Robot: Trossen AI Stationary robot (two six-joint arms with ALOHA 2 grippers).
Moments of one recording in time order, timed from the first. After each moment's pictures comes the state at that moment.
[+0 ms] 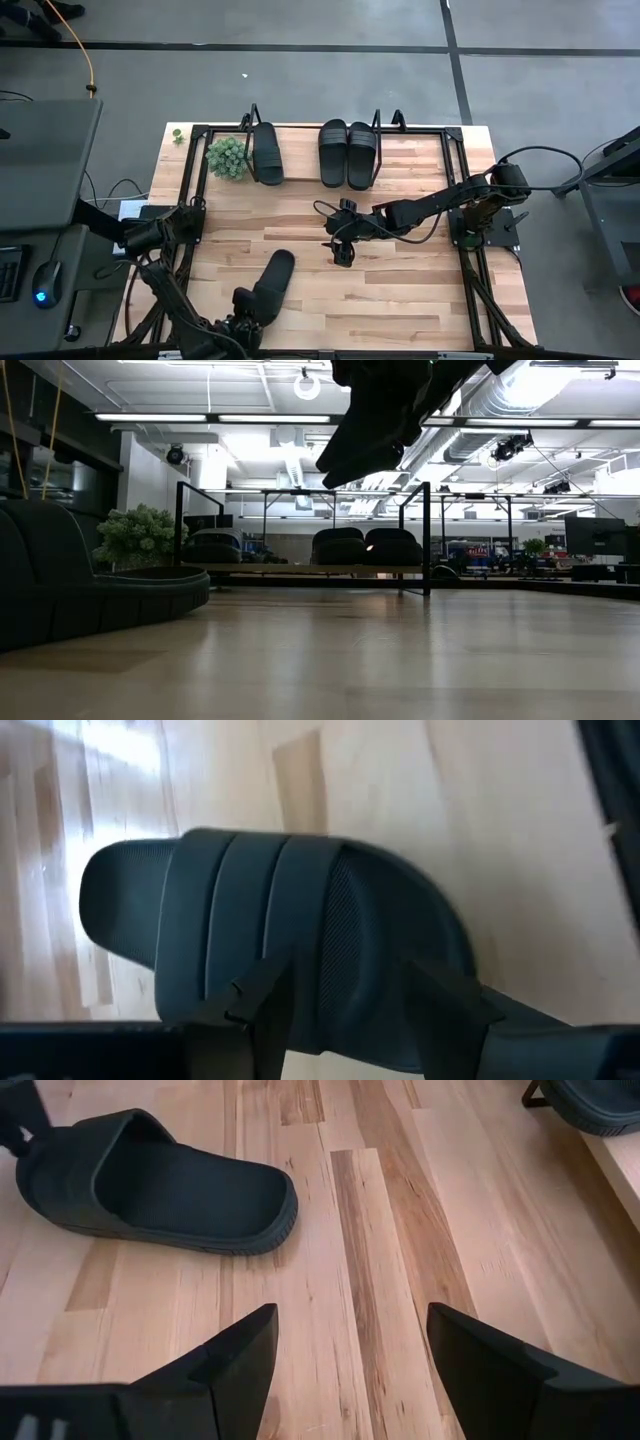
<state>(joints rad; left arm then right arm) -0.93 2.06 1.50 -1.08 -0.59 -0.77 0.22 1.70 1.13 -0.18 0.20 0.23</state>
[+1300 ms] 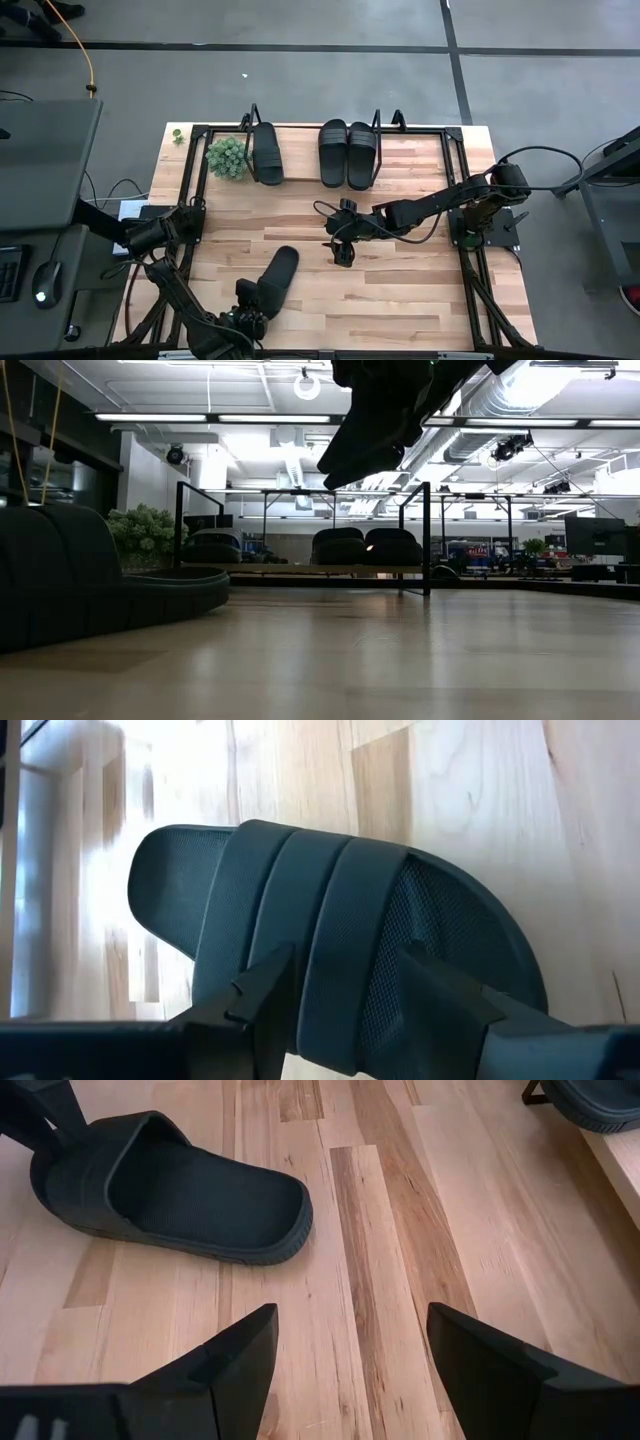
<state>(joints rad) -0.90 2.06 1.45 -1.09 -0.69 -0.82 0.22 1.70 1.13 -0.18 0.20 0.23</state>
